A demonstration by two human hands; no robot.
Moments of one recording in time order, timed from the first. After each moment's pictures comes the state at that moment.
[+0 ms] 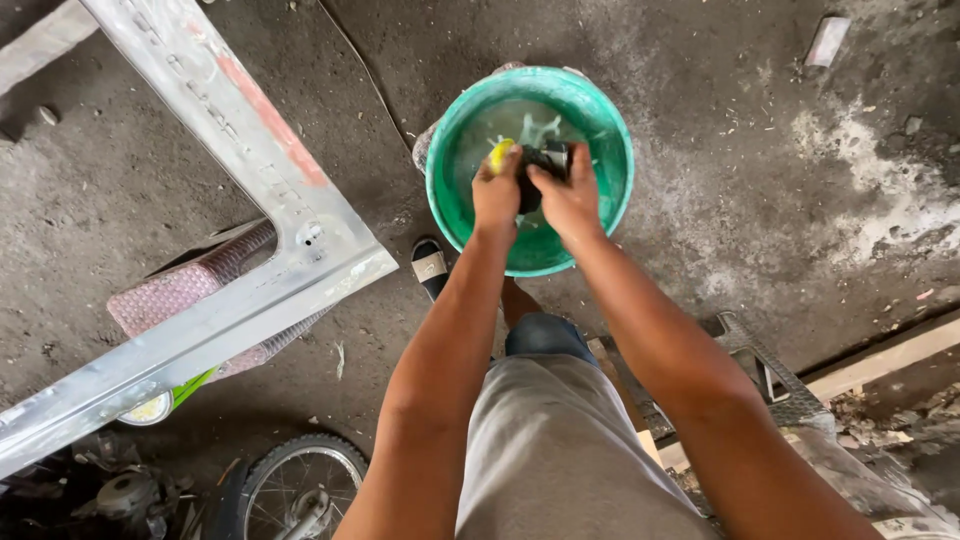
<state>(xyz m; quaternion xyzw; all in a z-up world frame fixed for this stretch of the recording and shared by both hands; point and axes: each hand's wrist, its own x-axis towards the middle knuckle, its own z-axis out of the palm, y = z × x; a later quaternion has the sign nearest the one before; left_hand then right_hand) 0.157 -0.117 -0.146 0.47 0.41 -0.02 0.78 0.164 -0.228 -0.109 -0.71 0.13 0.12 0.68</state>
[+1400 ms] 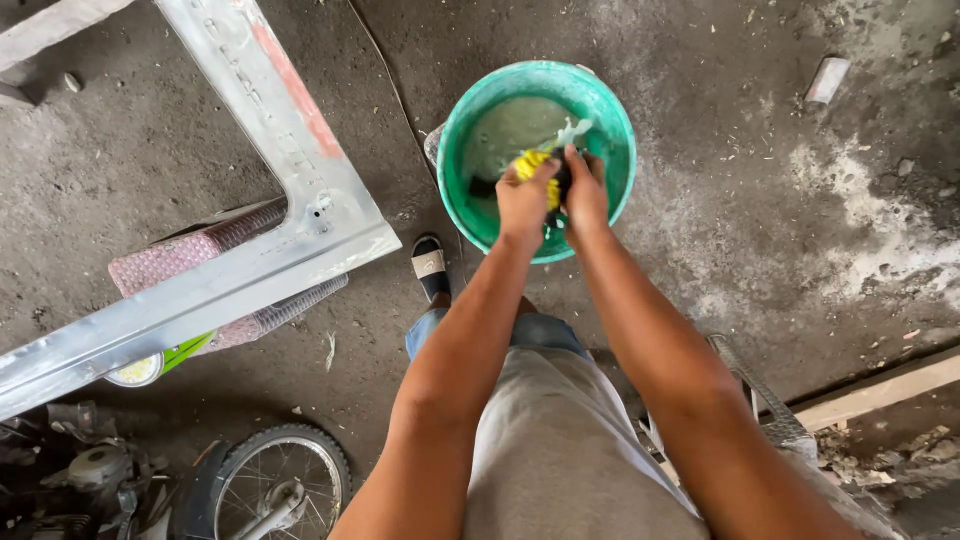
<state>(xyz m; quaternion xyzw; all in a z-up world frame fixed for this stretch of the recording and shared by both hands) 0.137 -0.156 -0.105 0.41 0.38 0.02 0.83 0.162 -0.238 -0.112 -0.52 0.34 0.18 0.76</state>
